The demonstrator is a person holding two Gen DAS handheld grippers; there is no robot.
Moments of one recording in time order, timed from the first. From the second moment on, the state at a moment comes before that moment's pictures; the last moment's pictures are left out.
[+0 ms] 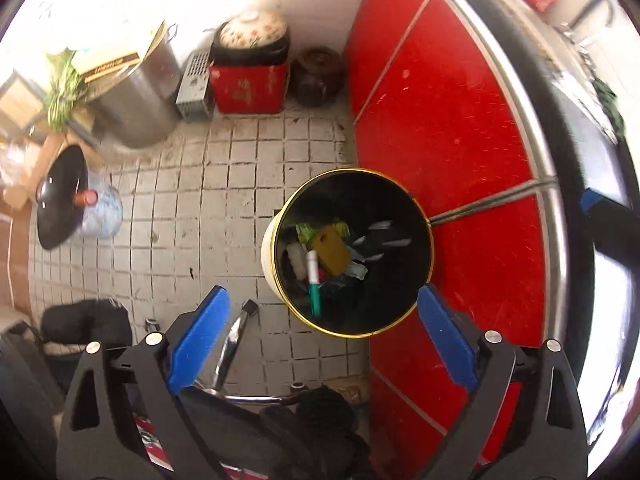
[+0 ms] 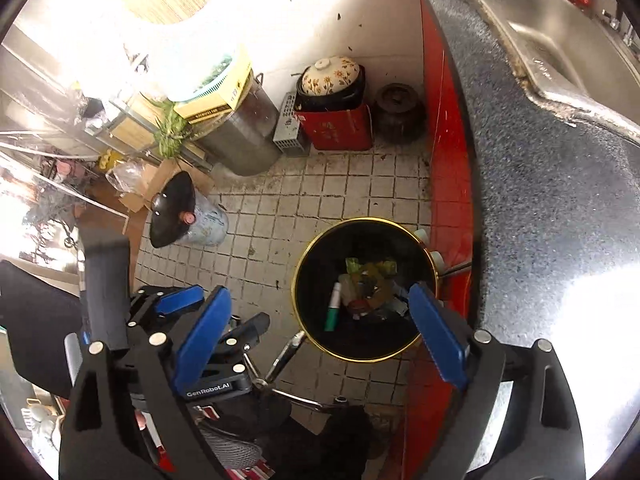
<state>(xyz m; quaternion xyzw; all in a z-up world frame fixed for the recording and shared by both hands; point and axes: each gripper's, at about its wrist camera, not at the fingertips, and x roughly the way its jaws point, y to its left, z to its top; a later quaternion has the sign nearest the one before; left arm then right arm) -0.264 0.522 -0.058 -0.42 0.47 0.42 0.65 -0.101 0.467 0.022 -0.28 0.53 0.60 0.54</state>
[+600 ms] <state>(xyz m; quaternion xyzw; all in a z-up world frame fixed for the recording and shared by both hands) -0.015 0.402 0.069 -0.28 0.50 0.23 0.78 0.084 0.028 0.085 -0.14 0.54 0.25 0.79</state>
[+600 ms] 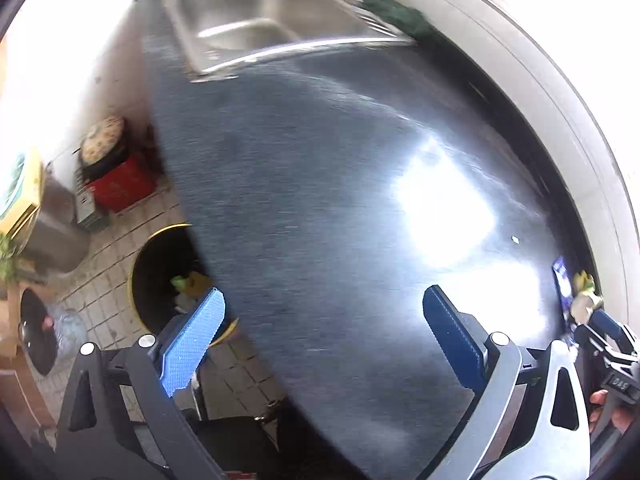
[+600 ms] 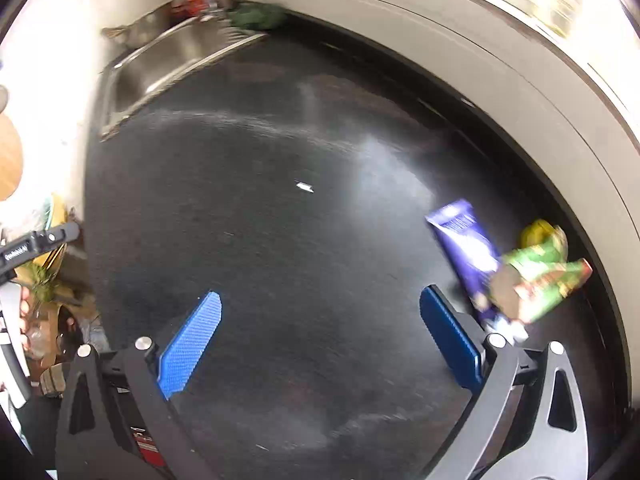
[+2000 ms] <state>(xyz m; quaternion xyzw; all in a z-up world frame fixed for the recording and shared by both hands) 0.201 0.112 -0.007 0.00 0.66 -0.04 0.75 0.082 -0.295 -0.022 0.03 0.61 -0.03 0.79</state>
